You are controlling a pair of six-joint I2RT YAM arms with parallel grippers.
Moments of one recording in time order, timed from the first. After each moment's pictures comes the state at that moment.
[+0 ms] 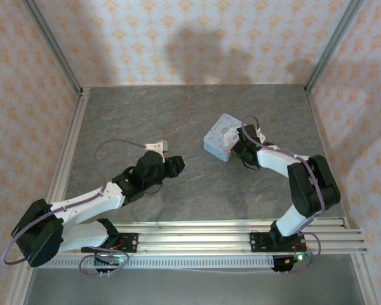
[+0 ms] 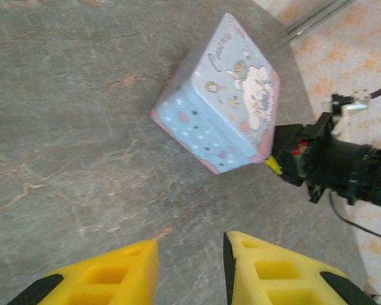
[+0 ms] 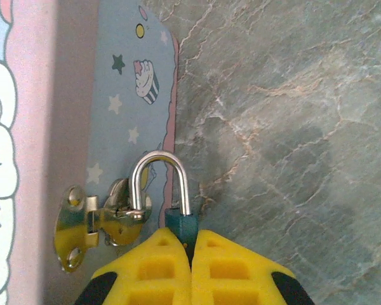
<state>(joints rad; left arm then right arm) -0.72 1.14 0.56 0.08 -0.08 -0.87 0.32 1.60 0.84 -0.21 0.13 0.93</state>
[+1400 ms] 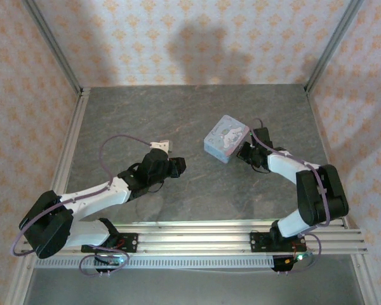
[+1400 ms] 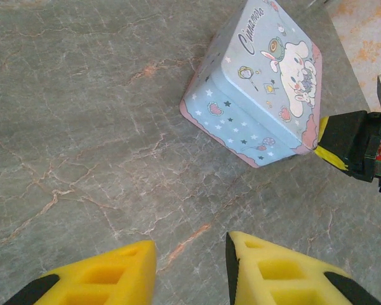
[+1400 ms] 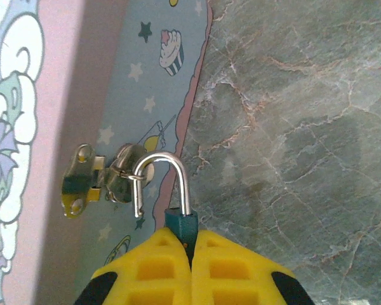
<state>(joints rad) -0.71 1.24 0.61 0.05 -0.07 -0.75 0.23 1.51 0.75 -0.18 -0.11 0.72</state>
